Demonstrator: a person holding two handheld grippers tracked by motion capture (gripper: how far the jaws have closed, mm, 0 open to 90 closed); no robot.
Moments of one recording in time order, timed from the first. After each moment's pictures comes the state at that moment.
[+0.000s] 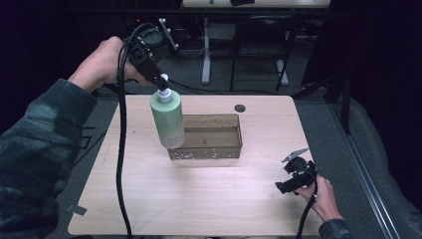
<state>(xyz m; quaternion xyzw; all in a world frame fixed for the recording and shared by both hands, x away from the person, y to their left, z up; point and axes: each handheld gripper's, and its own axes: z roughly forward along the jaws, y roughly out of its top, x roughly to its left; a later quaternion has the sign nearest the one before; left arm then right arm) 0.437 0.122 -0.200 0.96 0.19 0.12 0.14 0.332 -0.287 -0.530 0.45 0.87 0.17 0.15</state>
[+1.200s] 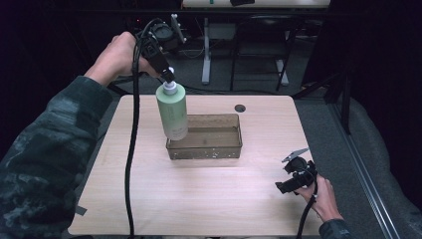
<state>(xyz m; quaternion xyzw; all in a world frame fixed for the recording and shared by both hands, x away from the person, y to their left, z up) 0.469 0.109 -0.206 0.96 0.23 0.14 0.13 0.332 -0.286 -0.528 0.44 0.87 0.17 0.15</state>
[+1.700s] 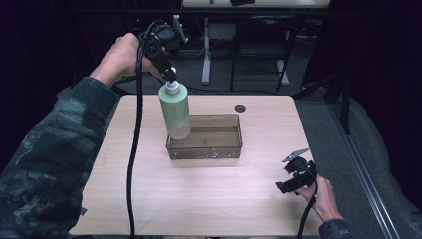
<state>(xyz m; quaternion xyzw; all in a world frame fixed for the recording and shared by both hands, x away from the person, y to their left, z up) 0.478 0.107 -0.213 0.95 0.24 0.13 0.13 0.331 -0.287 -0.528 0.45 0.87 0.17 0.15</state>
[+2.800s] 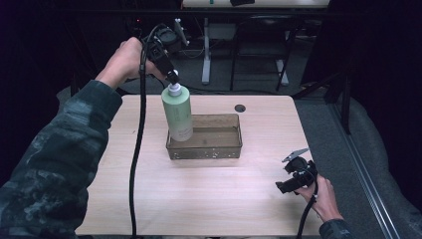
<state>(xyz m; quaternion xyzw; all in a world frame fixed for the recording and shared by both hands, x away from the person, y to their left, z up) 0.488 0.105 -0.225 0.95 0.24 0.12 0.14 0.332 -0.287 -0.528 0.44 0.87 0.17 0.15</state>
